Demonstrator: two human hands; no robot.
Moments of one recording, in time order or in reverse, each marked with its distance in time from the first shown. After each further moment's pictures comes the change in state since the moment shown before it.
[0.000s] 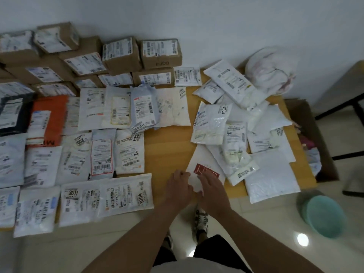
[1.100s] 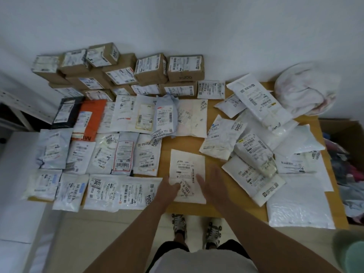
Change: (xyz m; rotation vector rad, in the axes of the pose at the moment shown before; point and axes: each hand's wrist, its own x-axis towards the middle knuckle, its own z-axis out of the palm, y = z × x) left_hand -0.007 0.005 -0.053 -0.861 0.117 -0.648; right_hand 0.065 -0.001 -0.039 0.406 -0.044 0.058
